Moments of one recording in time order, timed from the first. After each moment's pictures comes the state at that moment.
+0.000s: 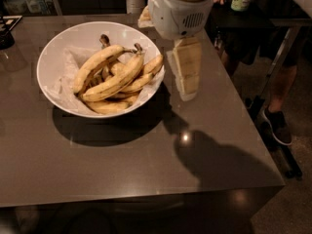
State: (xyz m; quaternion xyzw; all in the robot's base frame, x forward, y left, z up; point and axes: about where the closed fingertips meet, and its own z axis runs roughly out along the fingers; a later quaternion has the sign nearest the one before) arm 0.496 -0.026 0.987 -0.83 0.53 -0.06 0.13
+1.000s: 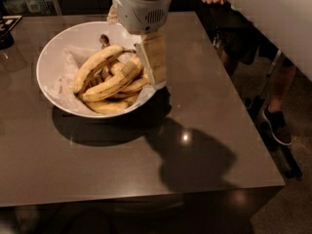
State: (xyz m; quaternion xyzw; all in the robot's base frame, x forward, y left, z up) arm 0.532 0.030 0.980 -0.86 0.48 -0.07 0.14
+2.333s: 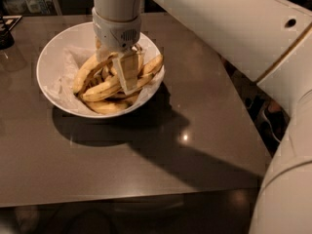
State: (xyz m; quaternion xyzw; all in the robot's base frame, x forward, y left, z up) arm 0.556 0.083 0.923 -0.89 0.44 -0.01 0.10
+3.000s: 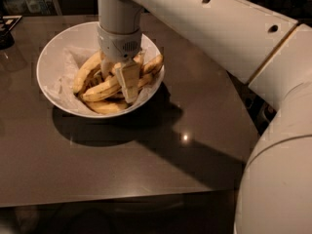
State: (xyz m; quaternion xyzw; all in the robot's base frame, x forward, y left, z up) arm 0.561 0.081 0.889 -0.89 0.45 0.02 0.08
